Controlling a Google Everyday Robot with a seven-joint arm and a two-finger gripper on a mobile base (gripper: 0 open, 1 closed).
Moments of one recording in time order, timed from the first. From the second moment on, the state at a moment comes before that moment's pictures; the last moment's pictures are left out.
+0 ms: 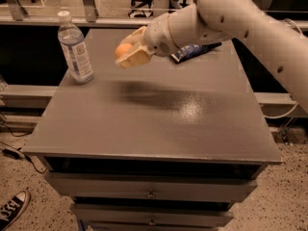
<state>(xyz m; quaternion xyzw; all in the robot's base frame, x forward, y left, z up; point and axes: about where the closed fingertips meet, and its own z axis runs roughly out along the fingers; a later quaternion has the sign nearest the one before) 0.639 0.054 0.931 -0.60 0.61 0.24 0.45</state>
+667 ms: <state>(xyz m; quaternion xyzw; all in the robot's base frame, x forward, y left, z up) 0.663 0.097 0.893 -0.58 0.62 0.26 0.46</state>
